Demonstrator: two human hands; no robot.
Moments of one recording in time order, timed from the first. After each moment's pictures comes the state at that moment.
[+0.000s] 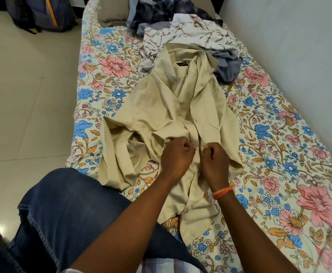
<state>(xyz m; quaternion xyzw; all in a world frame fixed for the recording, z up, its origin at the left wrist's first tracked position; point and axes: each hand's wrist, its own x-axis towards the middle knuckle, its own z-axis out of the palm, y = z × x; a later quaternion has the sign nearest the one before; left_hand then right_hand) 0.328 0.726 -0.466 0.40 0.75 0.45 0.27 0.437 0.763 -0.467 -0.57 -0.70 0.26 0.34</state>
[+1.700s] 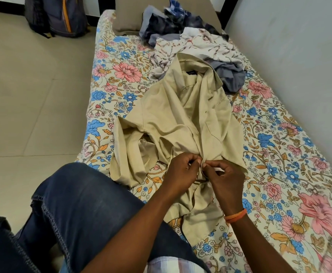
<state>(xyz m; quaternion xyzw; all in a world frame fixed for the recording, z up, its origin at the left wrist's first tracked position) 0.332 0.678 -0.466 0.39 0.63 0.56 0.38 0.456 0.715 -0.440 -0.52 -0.69 0.33 0.38</state>
